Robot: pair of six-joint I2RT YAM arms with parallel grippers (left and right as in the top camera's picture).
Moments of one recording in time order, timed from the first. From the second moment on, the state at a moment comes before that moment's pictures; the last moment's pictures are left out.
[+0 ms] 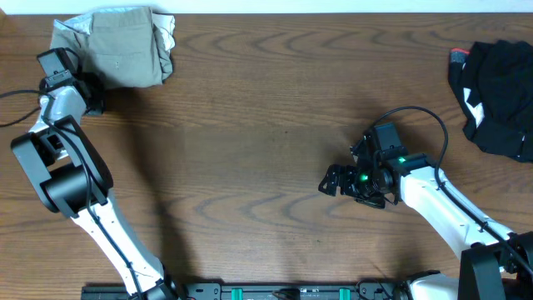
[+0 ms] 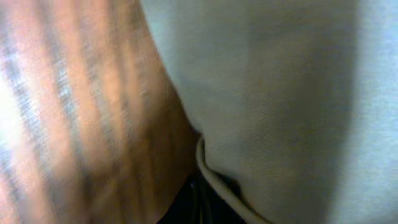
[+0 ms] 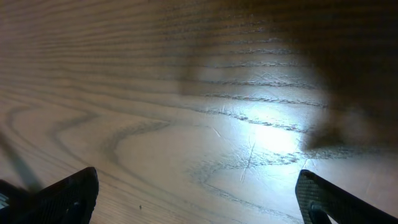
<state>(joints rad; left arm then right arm) 0.45 2.33 1.68 -0.31 0.11 -1.13 0.27 1.47 0.74 -0.65 -0.41 0.49</state>
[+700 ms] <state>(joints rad) 0.40 2.35 1.68 -0.13 0.22 -1.02 0.27 1.47 0.74 -0.65 -0.40 0.49</state>
